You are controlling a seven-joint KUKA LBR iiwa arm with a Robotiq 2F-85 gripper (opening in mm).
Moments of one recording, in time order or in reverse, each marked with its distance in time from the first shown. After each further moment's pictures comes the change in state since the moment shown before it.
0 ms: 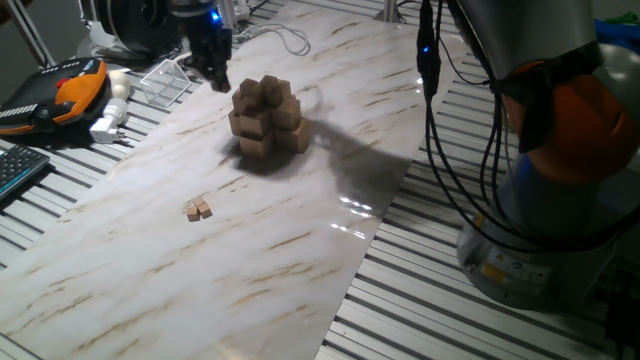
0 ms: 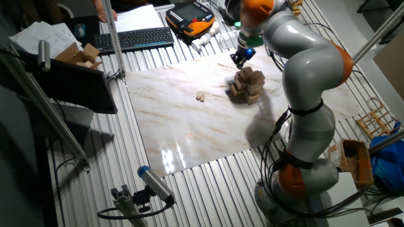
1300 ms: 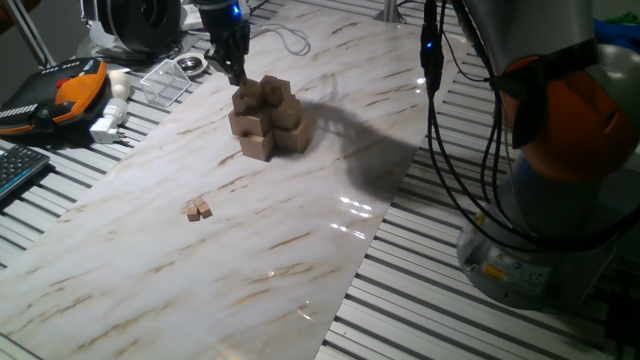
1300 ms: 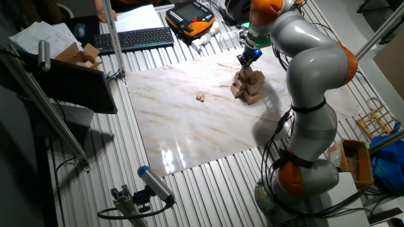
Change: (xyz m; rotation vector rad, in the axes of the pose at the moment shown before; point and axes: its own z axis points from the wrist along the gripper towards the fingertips) arm 0.008 -0.017 0.009 -0.053 0.025 -0.018
